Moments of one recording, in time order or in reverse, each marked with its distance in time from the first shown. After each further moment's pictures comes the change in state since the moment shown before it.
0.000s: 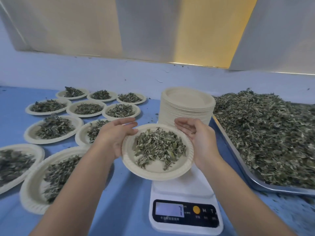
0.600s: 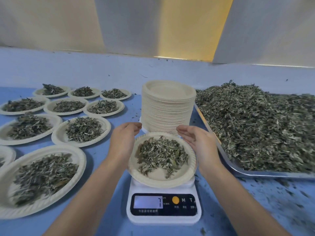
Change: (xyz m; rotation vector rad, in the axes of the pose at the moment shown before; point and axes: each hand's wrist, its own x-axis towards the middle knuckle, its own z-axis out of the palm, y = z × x) left_hand -0.013 -0.049 0.049 0.275 -0.001 0.226; right_hand -0.012 0.002 -0.064 -0.239 0.047 -0.010
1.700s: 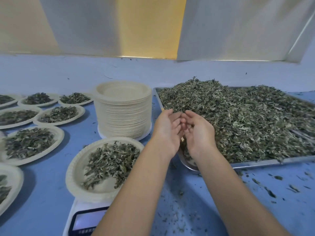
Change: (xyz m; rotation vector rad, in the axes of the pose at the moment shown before) left_hand -0.045 0.041 0.184 -0.617 -0.520 -0.455; right_hand 0.032 -0.042 -0.074 0.493 0.332 0.057
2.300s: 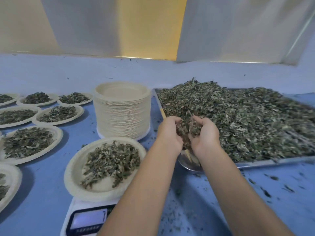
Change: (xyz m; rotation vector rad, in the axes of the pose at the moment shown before) left_hand 0.014 -0.012 0.008 -0.032 0.148 -0.033; right_hand -0.007 -0.016 -0.005 0.021 0.110 0.116
